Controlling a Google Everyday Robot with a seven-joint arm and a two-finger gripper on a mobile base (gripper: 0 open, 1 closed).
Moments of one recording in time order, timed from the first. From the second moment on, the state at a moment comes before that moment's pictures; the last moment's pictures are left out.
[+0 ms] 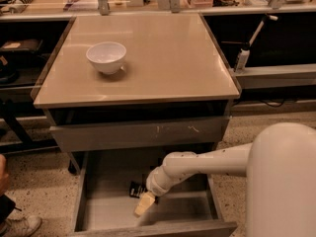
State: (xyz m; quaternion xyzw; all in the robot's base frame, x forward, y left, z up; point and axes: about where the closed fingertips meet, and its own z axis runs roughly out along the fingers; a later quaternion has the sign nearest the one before) arm 0.489 0.054 0.391 -0.55 0.78 0.24 0.17
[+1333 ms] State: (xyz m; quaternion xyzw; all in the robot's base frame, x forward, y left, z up) arm 0.497 0.058 0.340 -0.54 0.80 0.22 0.17
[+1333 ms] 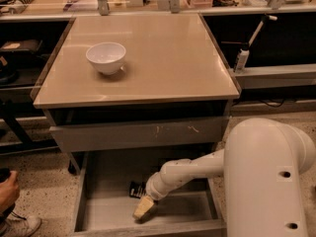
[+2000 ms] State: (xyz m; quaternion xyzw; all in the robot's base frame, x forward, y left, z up) arm 0.497 0.058 0.339 -0.54 0.80 0.22 0.17
